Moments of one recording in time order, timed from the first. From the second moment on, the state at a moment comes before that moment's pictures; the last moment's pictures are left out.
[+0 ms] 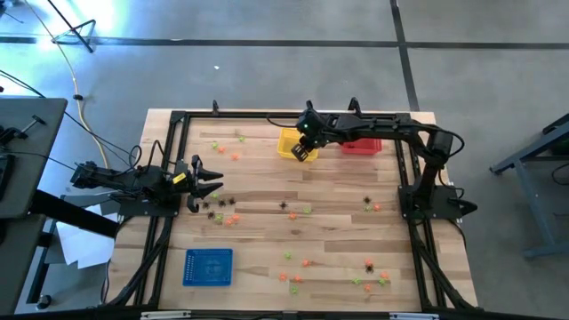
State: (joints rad) left arm -0.19 0.00 0.02 0.07 -0.32 -0.17; right arm -0.40 1.82 1.33 -0.49 0.10 0.29
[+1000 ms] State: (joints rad) left arm -0.19 0.00 0.02 0.07 -0.33 -0.17; right arm 0.00 1.46 1.33 -1.16 0.42 0.93
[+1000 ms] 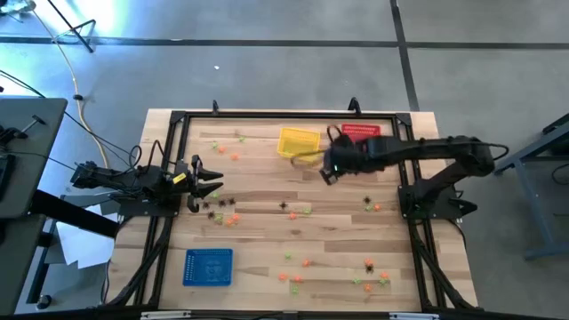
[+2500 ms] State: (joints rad) left arm -0.19 0.00 0.02 0.07 -0.32 -0.17; right arm 0.22 1.12 0.50 -0.92 0.06 1.57
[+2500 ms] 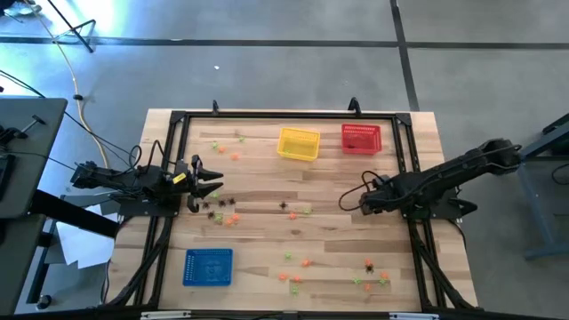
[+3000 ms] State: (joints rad) left arm -0.19 0.00 0.02 0.07 -0.32 -0.17; right arm 0.08 1.12 0.40 -0.76 0.02 1.41
